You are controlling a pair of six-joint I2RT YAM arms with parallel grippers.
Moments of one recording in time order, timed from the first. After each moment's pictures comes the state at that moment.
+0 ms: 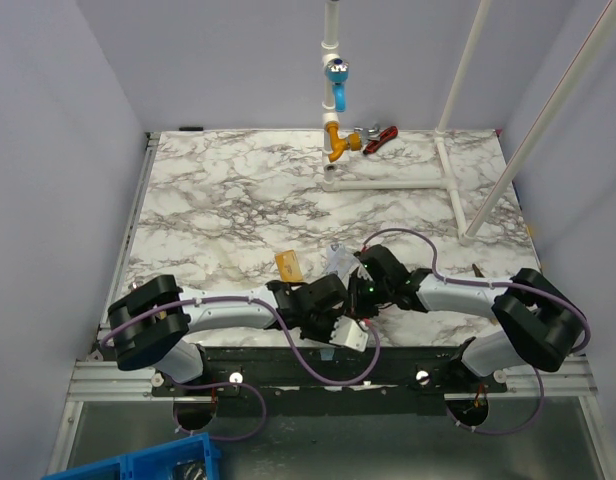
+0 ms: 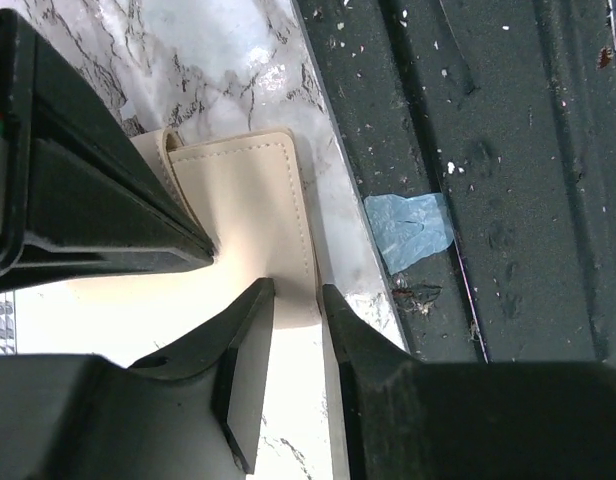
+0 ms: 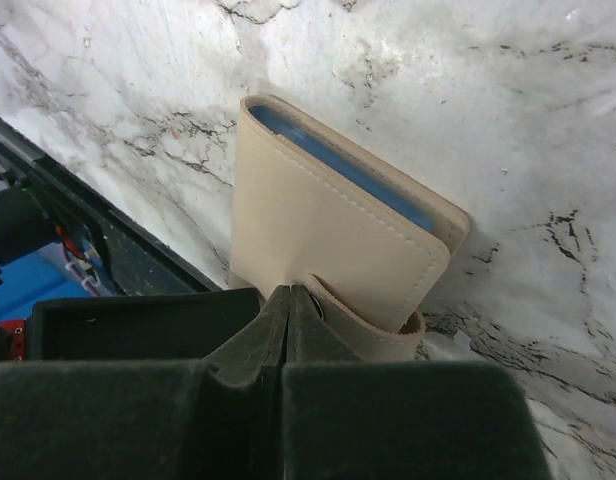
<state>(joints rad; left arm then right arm) -1.18 1.49 0.78 -0.34 0.26 0.71 0.80 1.45 0.57 -0.09 -0.33 0.85</state>
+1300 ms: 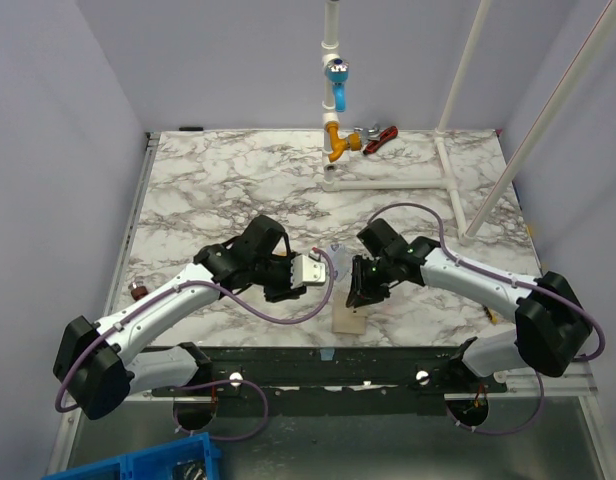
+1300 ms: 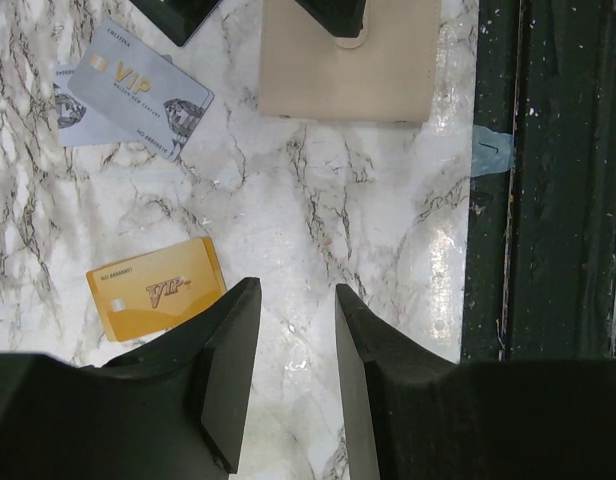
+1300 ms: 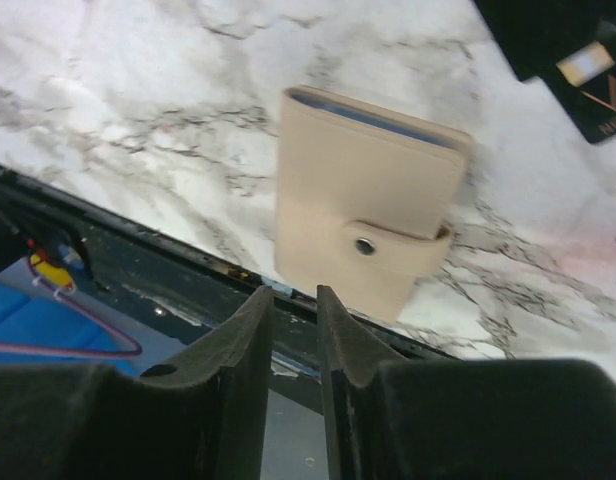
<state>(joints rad) -0.73 1.15 0.87 -0.63 0.51 0.70 0.75 1.41 0.88 -0.60 -0.27 0.76</state>
